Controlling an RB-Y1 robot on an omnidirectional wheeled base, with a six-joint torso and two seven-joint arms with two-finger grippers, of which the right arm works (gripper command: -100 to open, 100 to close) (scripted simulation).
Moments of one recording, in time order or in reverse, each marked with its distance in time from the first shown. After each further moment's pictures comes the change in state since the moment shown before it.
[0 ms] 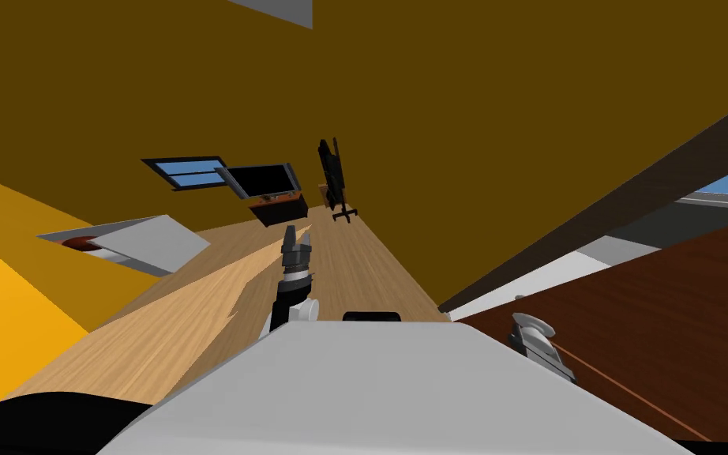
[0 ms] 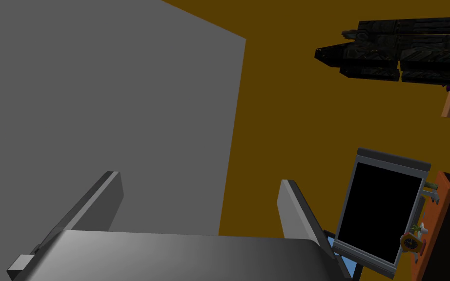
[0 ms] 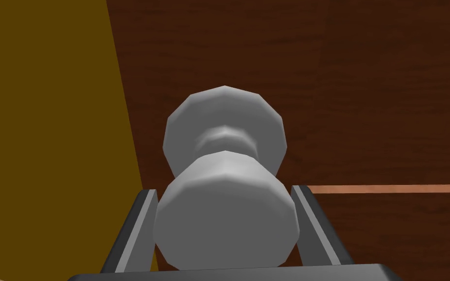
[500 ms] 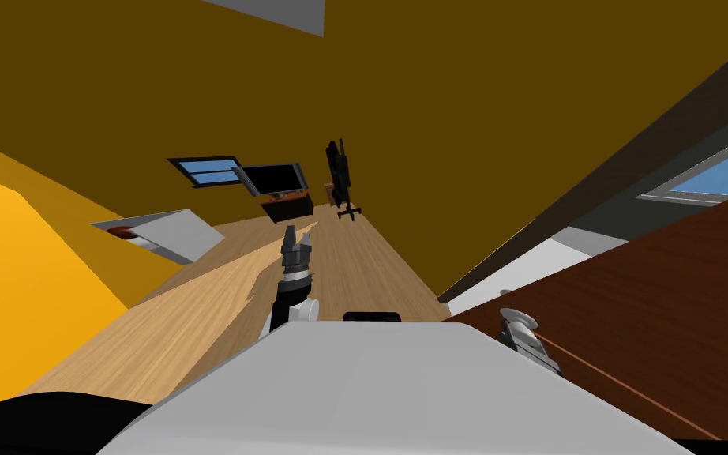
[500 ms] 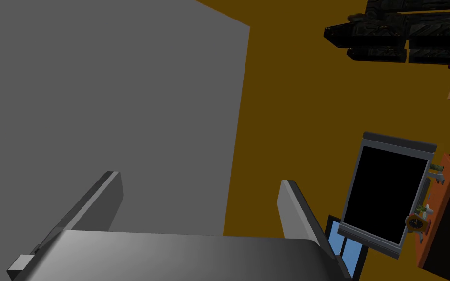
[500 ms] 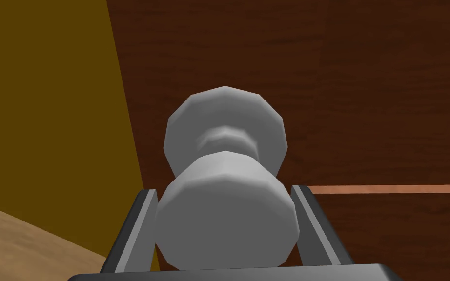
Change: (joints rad) arm 0.021 -0.006 0.065 -0.011 0.053 -0.042 -0.041
